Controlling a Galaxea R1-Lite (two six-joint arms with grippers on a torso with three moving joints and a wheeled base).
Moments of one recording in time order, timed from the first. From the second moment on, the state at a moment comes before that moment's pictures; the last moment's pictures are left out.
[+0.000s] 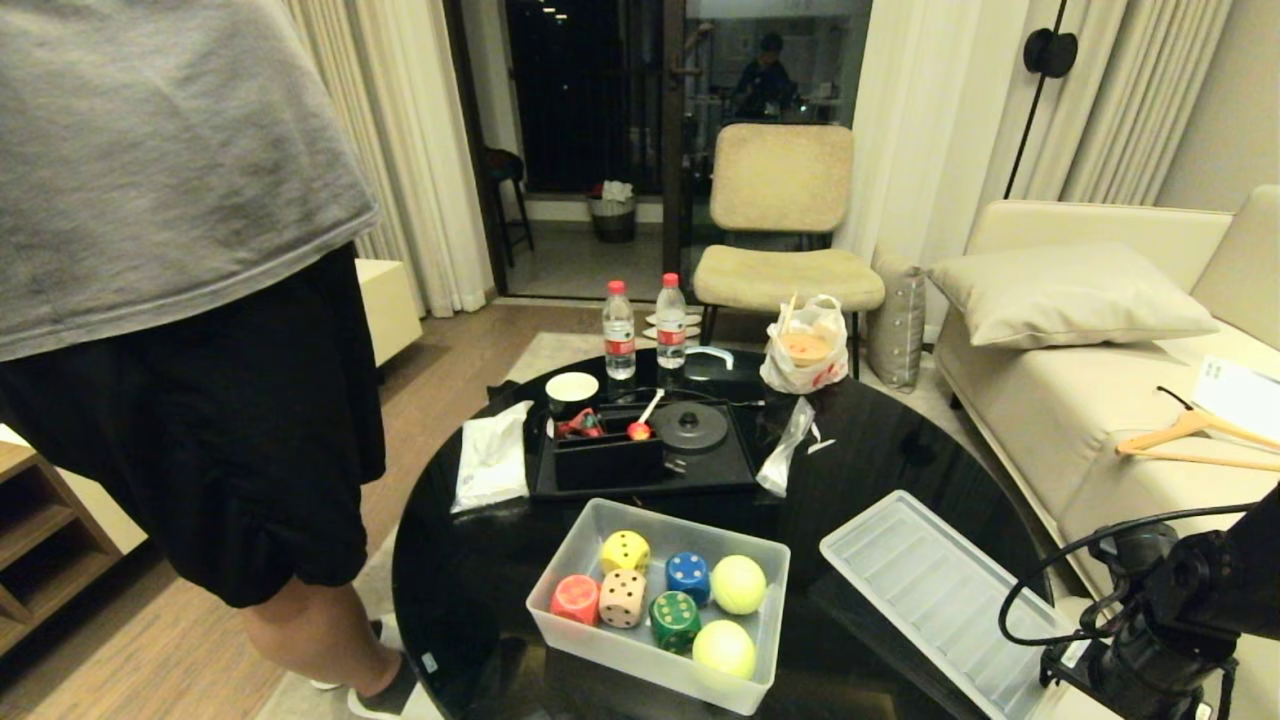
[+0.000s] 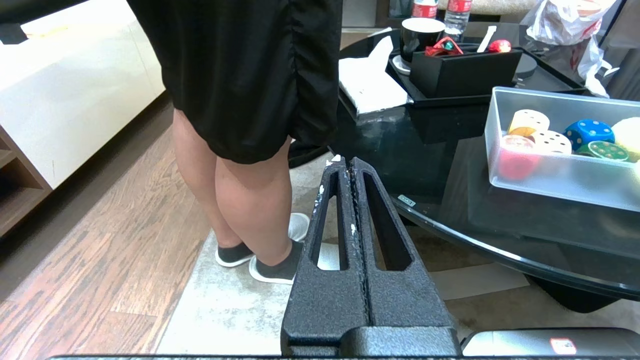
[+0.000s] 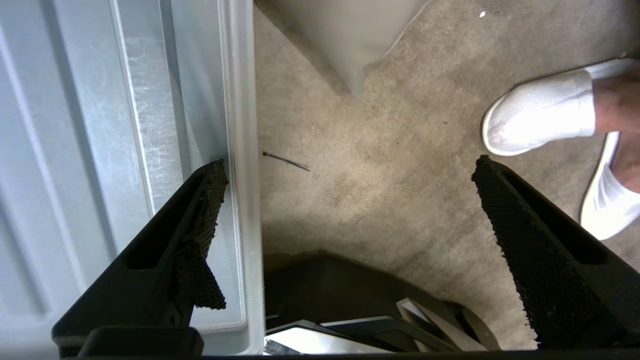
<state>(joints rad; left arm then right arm) -0.01 0.00 0.00 0.00 0.00 -0.01 -0.38 2.15 -0.84 0.03 -0.17 0.53</state>
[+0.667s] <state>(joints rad) -0.01 0.00 0.00 0.00 0.00 -0.01 -0.37 2.15 -0.88 0.03 -0.14 0.54</state>
